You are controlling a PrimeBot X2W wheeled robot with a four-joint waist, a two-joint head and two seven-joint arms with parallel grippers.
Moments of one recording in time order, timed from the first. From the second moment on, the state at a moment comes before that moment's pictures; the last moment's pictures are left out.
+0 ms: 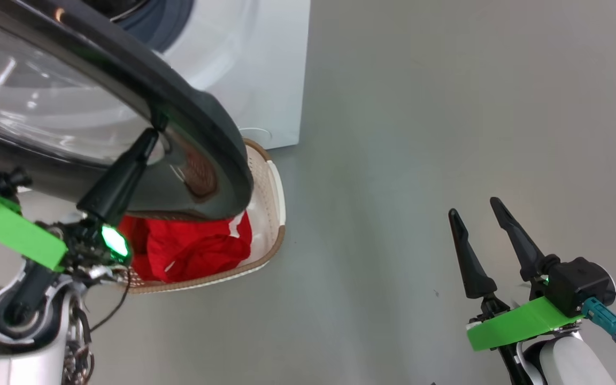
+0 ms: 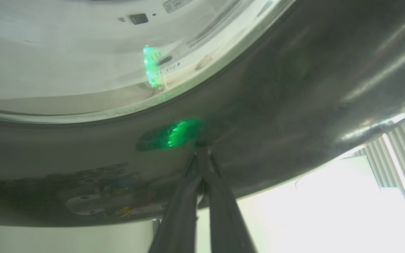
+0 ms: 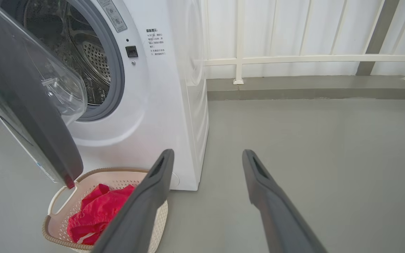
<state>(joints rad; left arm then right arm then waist) -0.47 0.10 0.12 0.11 -1.64 -0.07 0.59 -0.13 -0.04 0.07 0.14 0.24 0.13 -0.25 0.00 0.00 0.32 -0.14</state>
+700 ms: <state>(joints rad) -0.39 0.08 0.18 0.10 -1.65 -0.11 0.56 -0.13 -0.04 0.08 0.15 0.25 0.13 -0.26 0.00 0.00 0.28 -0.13</state>
